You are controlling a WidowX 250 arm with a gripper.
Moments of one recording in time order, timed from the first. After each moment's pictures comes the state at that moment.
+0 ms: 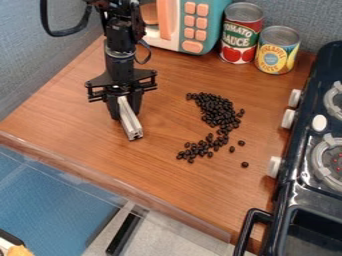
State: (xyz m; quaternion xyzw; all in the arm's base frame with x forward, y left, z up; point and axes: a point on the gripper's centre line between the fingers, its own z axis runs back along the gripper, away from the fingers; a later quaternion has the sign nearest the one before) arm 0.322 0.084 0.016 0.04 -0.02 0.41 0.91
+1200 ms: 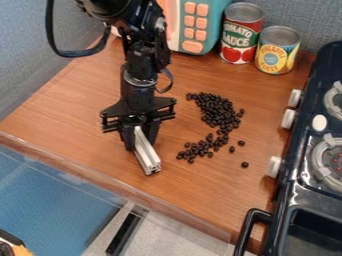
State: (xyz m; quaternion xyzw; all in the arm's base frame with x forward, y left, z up) arm 0.279 0.024 0.013 0.05 0.01 0.44 0.90
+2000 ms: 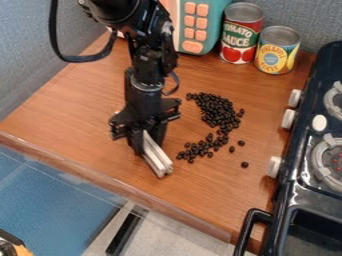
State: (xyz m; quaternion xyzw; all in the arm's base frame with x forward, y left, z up) arm 0.270 -0.004 0.011 0.03 0.02 0.47 0.88
